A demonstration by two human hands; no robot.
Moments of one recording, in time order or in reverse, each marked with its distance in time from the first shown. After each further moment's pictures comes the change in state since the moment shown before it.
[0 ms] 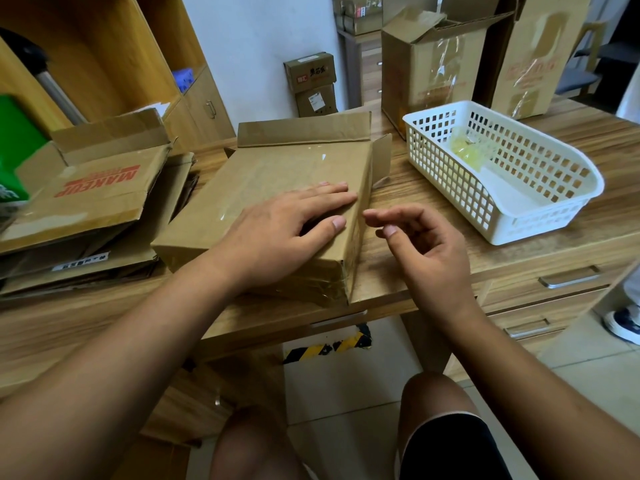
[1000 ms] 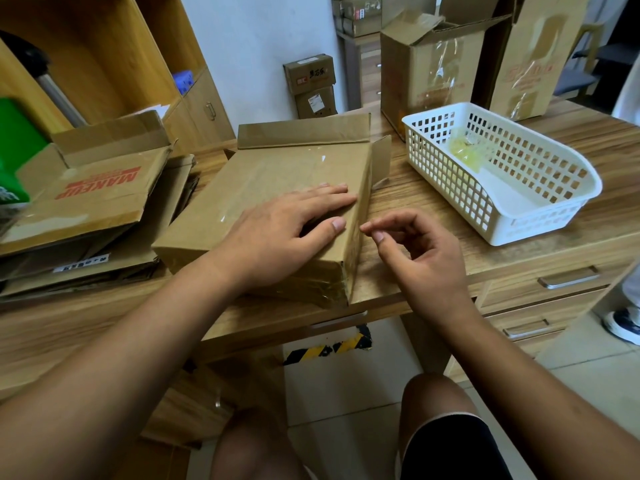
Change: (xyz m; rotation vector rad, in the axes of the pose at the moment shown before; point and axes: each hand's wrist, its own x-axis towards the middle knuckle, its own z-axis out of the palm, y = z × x) left_hand 0.000 0.000 -0.001 -0.017 0.002 -0.008; right_hand -0.001 -0.003 0.001 -0.078 -0.056 -0.030
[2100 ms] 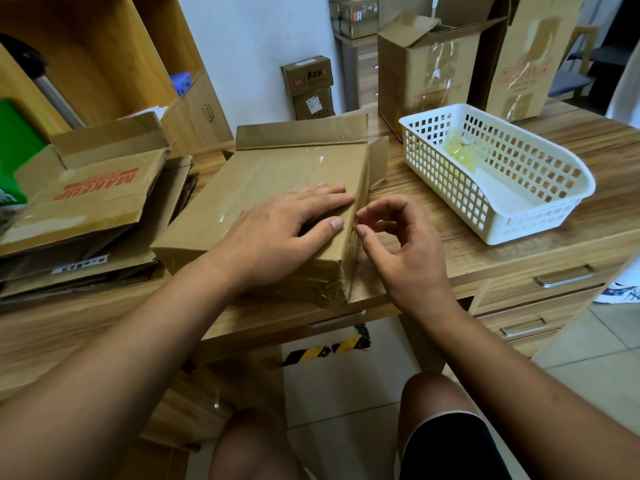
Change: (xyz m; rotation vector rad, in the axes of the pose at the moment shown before) left_hand 0.000 -0.001 0.001 -0.003 0.011 0.008; right_hand 0.010 -0.001 0.013 -0.165 0.045 -0.070
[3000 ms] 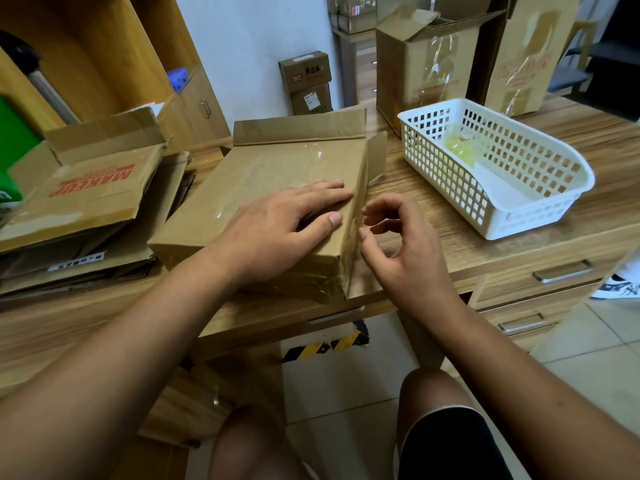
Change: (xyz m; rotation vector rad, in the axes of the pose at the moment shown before) left_hand 0.000 -0.001 0.000 -0.003 -0.010 -0.004; right_hand -0.004 0.001 -0.005 -0.190 -0.039 -0.055
